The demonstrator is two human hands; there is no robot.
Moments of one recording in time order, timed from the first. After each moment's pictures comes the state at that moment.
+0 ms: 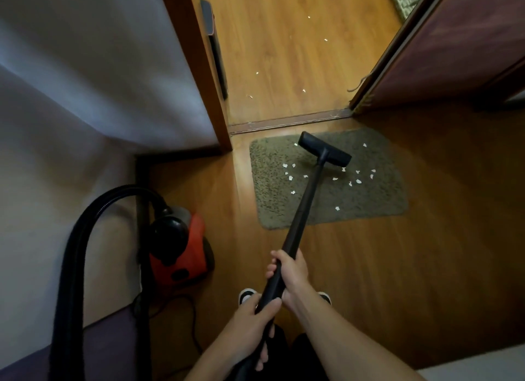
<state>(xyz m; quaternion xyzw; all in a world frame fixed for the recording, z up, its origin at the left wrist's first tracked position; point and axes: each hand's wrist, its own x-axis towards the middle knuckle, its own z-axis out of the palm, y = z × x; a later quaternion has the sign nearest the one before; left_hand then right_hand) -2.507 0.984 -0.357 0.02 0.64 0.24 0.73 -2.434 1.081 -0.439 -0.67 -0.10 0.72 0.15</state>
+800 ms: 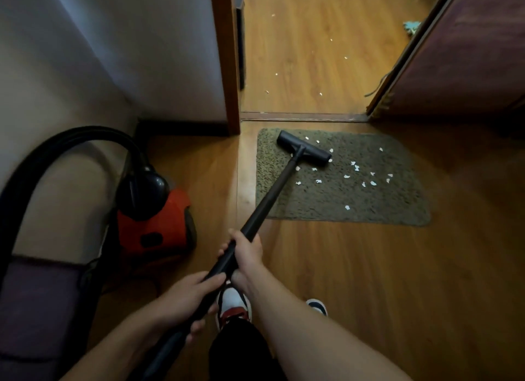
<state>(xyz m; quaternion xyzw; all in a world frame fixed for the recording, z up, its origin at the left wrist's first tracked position) -2.478 0.870 -0.525 0.06 0.68 0.26 0.68 -2.422 0.980 -0.605 -0.56 -0.16 0.80 0.16</state>
